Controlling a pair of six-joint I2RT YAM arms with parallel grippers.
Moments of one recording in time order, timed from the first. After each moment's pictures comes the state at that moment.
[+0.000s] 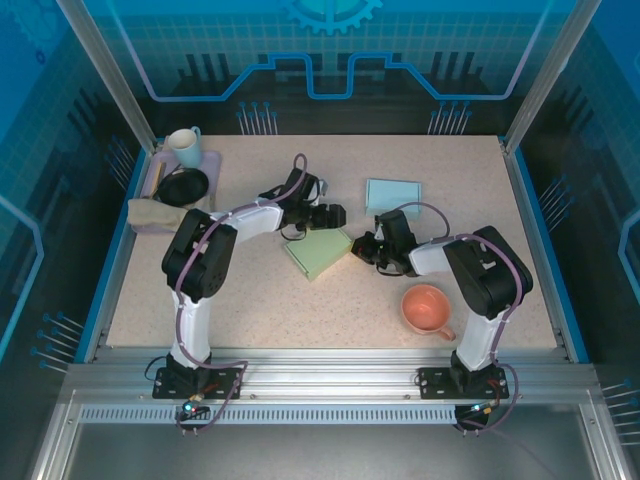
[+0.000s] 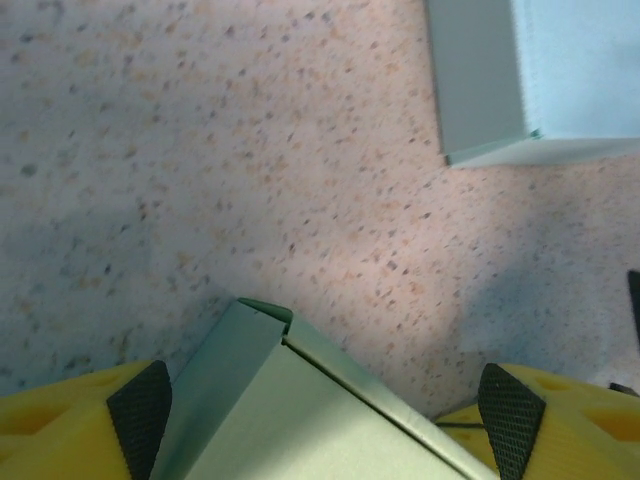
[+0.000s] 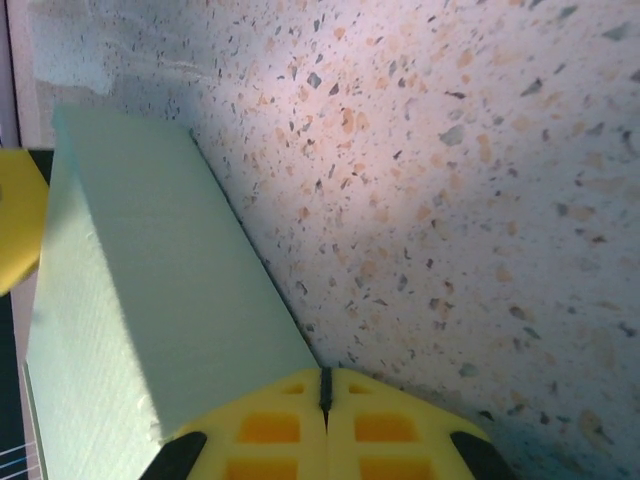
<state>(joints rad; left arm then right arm) -0.46 2.04 1.39 -0.28 0.31 -0.53 0.42 1.83 0.75 0.30 -0.34 0.89</state>
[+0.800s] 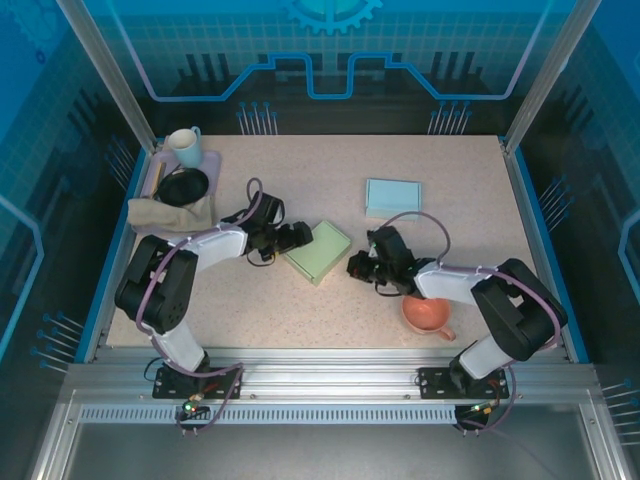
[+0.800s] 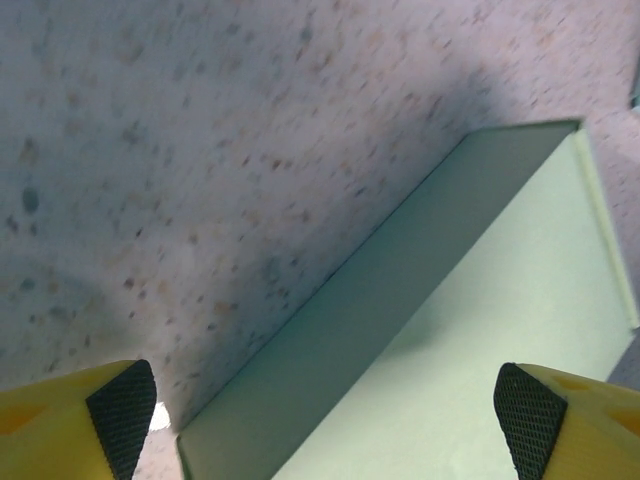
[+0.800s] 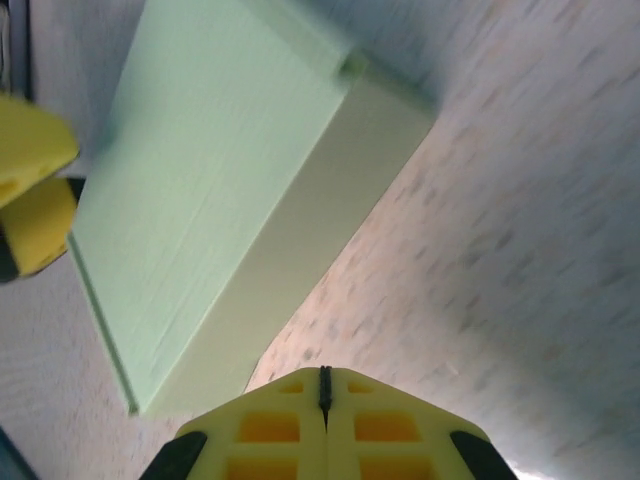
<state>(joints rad) -0.36 1.71 0.96 -0.25 0.26 -0.74 0.62 1.54 0.62 0.13 -0.21 0.87</state>
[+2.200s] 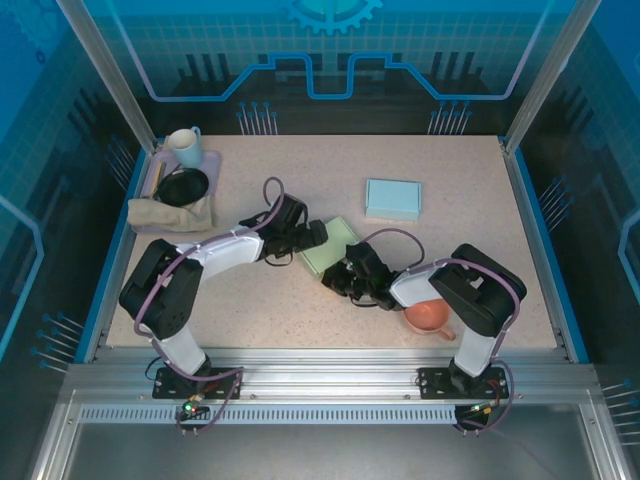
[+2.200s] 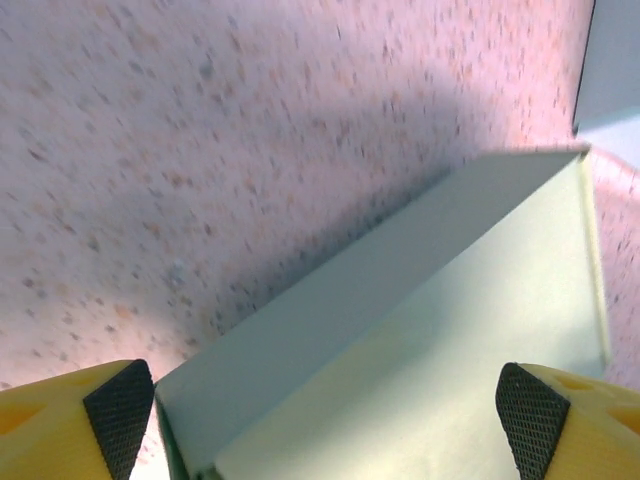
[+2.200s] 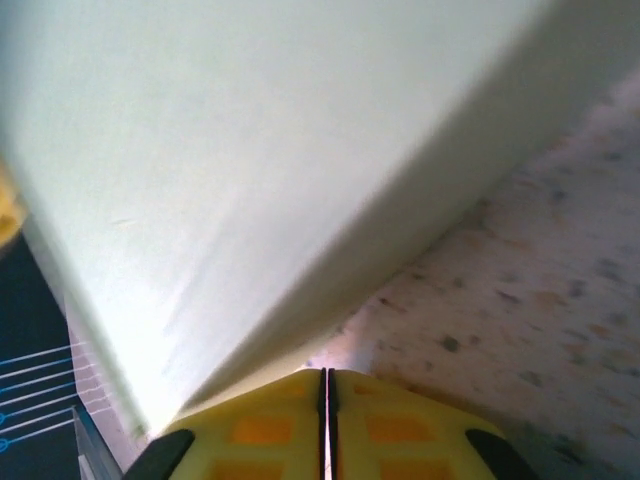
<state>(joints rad) -0.50 1.71 1.05 -0.28 0.02 -0.83 0.77 1.77 0.63 0.45 -0.20 1.13</state>
